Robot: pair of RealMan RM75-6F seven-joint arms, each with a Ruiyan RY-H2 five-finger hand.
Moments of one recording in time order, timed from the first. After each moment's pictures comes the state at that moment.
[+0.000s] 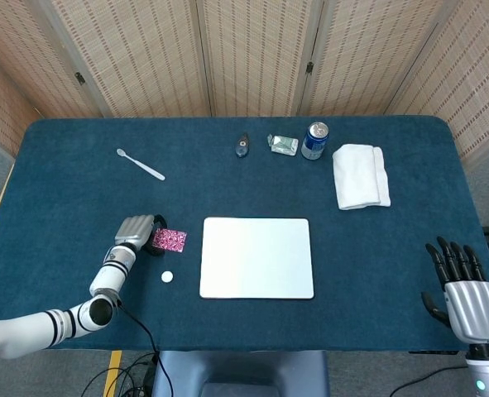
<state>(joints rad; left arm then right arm) -0.93 -1.53 -0.15 -1.31 0.48 0.75 0.43 0.01 -1.14 0.04 -1.67 -1.58 1.56 -0.23</state>
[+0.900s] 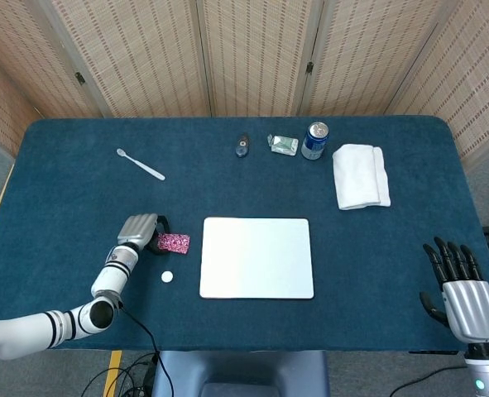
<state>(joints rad) -0.93 -1.51 -0.16 -1.39 0.49 0.80 0.41 0.01 -1.13 0.03 -1.67 -1.59 1.55 -0.22</state>
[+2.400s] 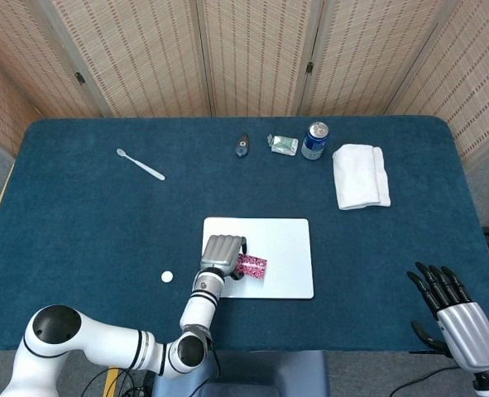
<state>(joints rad) -1.21 -1.87 -0.37 -1.57 0.20 1.23 0.87 -0.01 -1.04 -0.09 -1.64 -1.80 1.59 -0.02</state>
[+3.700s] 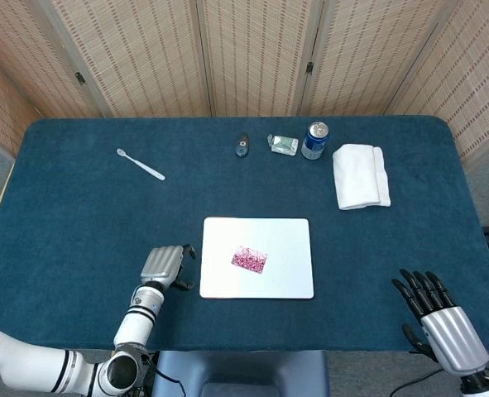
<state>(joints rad) -0.89 -1.58 -0.18 -1.90 0.41 1.29 0.66 -0.02 -1.08 -0.11 -1.64 -1.84 1.58 -0.12</state>
